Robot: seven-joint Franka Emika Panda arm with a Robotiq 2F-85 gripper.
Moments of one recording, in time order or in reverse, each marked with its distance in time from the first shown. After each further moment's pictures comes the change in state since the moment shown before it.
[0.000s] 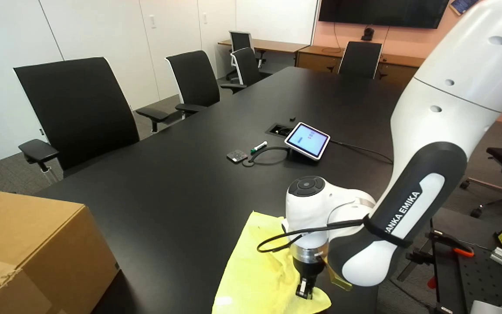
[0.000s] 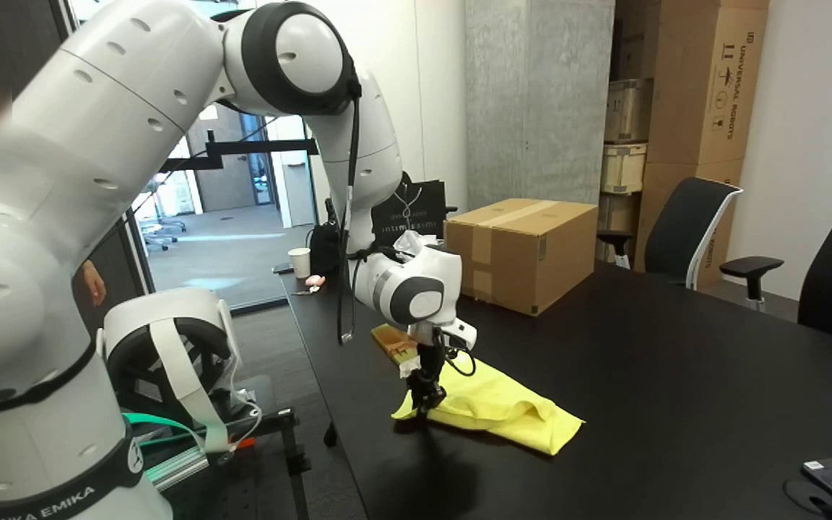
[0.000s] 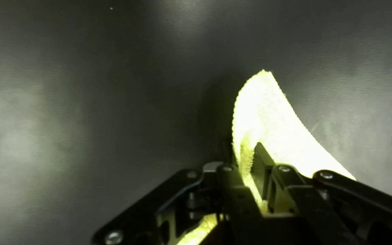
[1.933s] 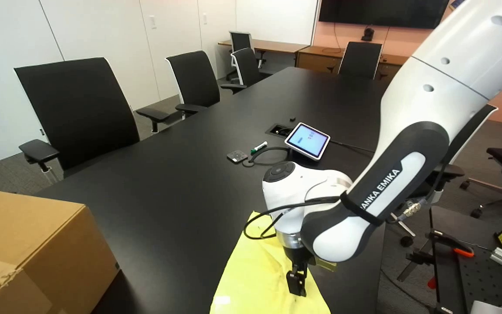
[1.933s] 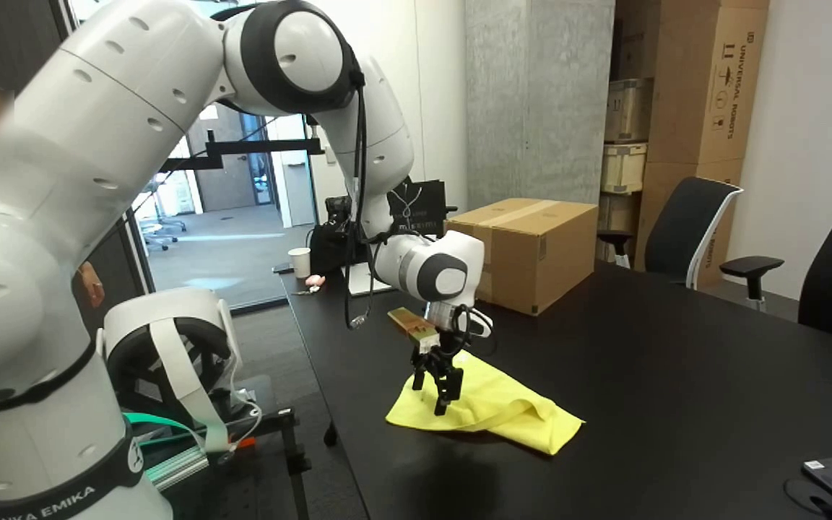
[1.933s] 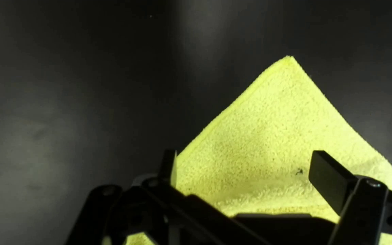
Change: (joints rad) arm -0.008 0.002 -0.015 0.148 -0.018 -0.287 0.001
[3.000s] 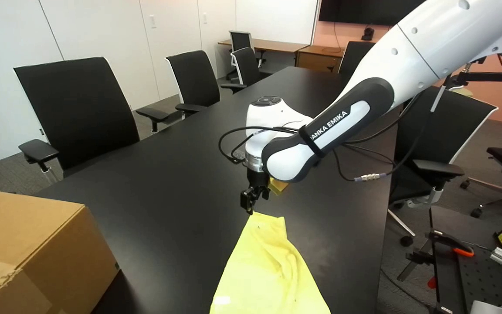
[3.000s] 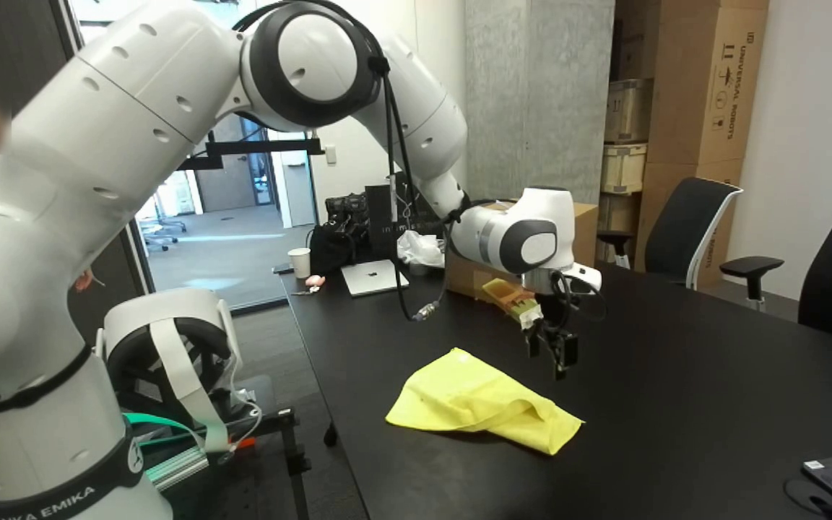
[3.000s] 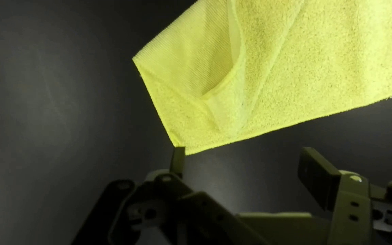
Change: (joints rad) arm -0.112 0.064 -0.099 0.352 0.006 0.065 -0.004
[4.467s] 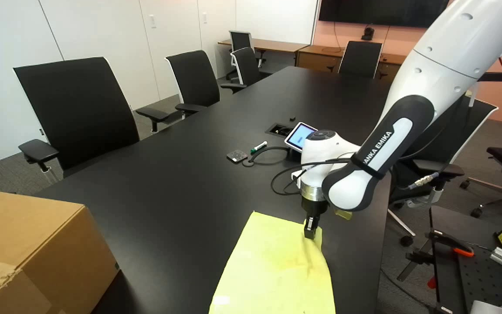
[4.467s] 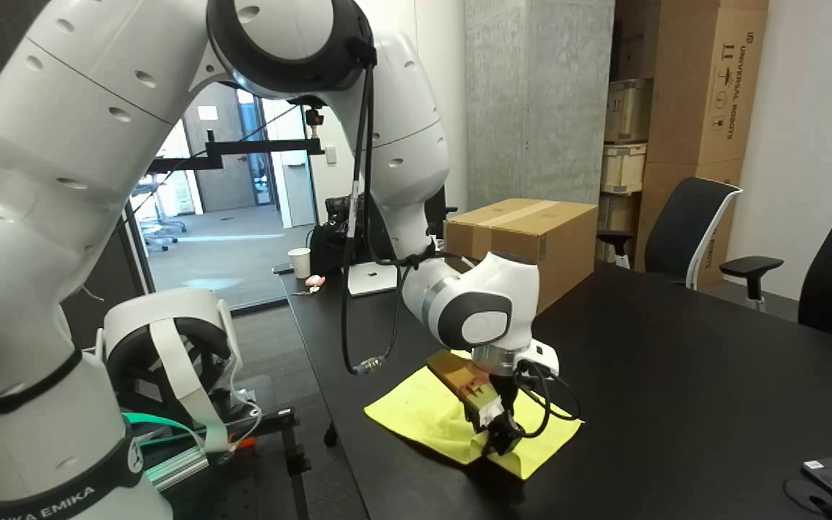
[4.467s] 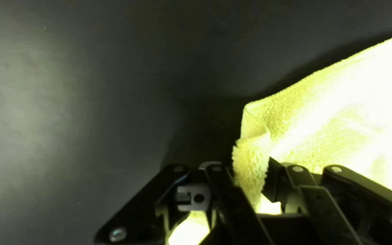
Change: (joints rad) arm -0.172 -0.113 0.087 -0.500 -0.017 0.235 -0.322
